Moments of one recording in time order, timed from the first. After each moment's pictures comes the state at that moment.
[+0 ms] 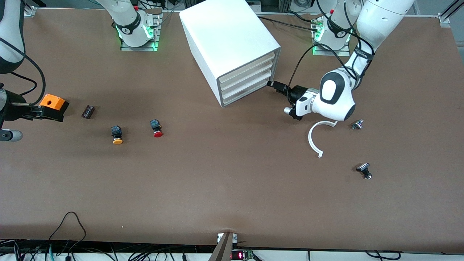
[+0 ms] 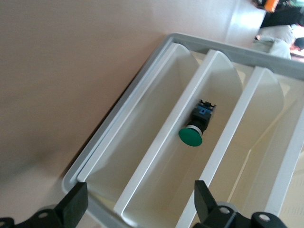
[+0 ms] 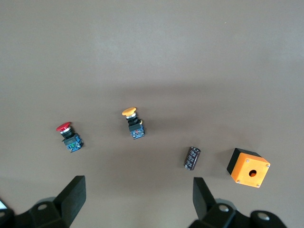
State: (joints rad) left arm -0.08 0.44 -0.27 -2.19 -1.02 1.90 0.63; right arm 0.02 0.30 -0.10 -1.39 -0.01 1.57 -0.03
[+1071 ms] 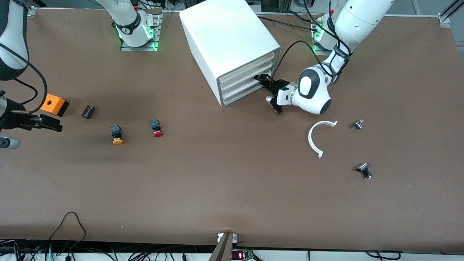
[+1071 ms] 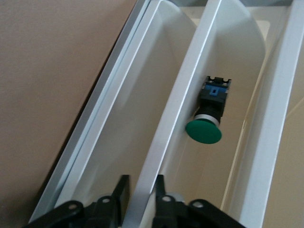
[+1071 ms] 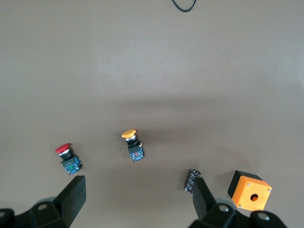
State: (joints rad) left arm -0.20 0.51 -0.30 -2.22 -1.11 1.99 0.83; right arm 0.02 0.32 -0.09 -1.39 -0.01 1.68 -0.03
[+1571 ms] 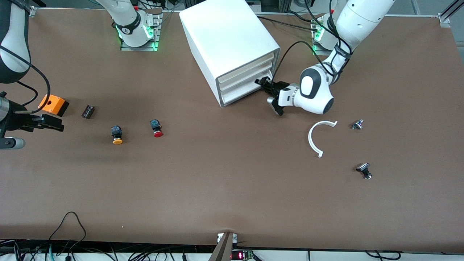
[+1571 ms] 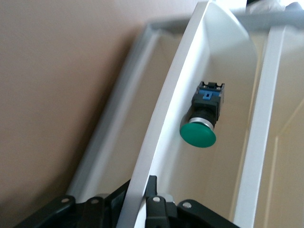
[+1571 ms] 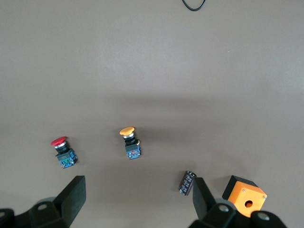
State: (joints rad) left arm -0.18 0.48 -0.26 -2.21 -1.12 2.05 0.88; right arm 0.01 0.33 -0.09 -1.39 -0.01 1.67 -0.11
